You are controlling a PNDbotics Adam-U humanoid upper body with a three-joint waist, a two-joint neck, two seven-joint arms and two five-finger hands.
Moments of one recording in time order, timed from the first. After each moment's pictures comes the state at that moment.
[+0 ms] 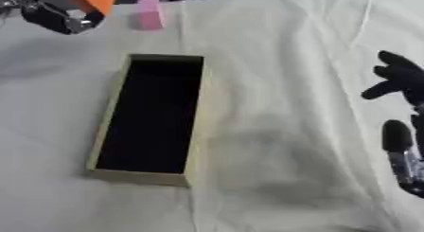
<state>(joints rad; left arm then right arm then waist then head) -1.02 0.59 -0.30 -1.19 -0.65 -0.66 -0.23 -0.04 -0.51 0.01 -1.99 0.10 -0.65 -0.03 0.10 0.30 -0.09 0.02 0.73</state>
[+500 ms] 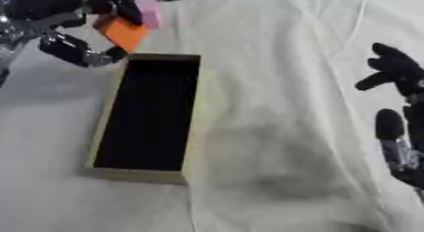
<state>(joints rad) -0.92 0.57 -0.43 -1.44 -0.62 -0.71 -0.29 -0.03 -0.50 0.00 -1.99 0.10 -0.64 -0.04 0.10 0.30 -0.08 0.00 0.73</state>
